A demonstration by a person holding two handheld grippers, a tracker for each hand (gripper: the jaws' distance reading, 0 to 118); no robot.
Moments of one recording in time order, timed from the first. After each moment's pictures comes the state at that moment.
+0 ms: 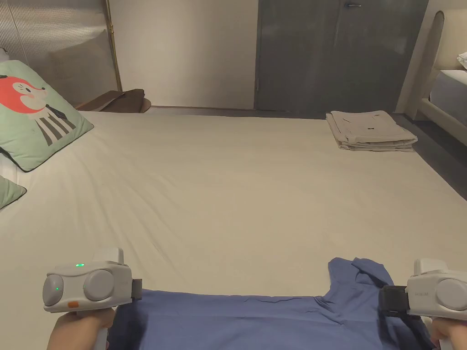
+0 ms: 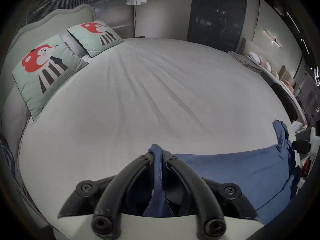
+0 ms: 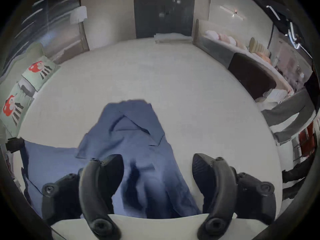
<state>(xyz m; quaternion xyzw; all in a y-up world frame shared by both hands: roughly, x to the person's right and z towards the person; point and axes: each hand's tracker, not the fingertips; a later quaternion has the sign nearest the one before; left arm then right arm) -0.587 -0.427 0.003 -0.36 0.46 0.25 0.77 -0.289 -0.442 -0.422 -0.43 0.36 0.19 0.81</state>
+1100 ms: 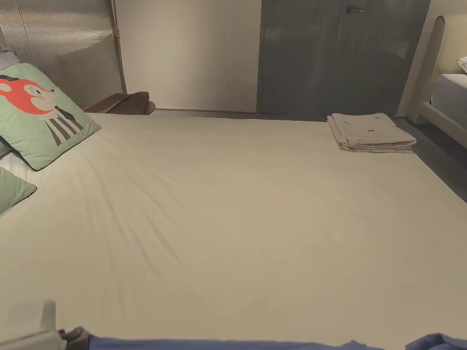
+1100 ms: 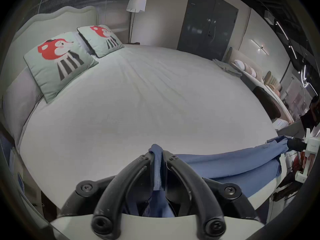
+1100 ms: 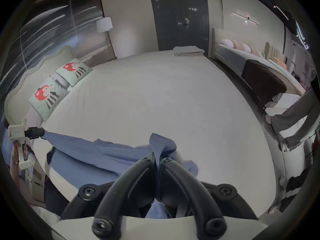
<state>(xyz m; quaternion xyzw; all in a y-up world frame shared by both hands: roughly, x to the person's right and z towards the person) -0.474 -0.392 0.146 -0.33 0.42 0.27 0.80 -0.105 -0.369 -0.322 -0.38 0.45 0.14 0.79</state>
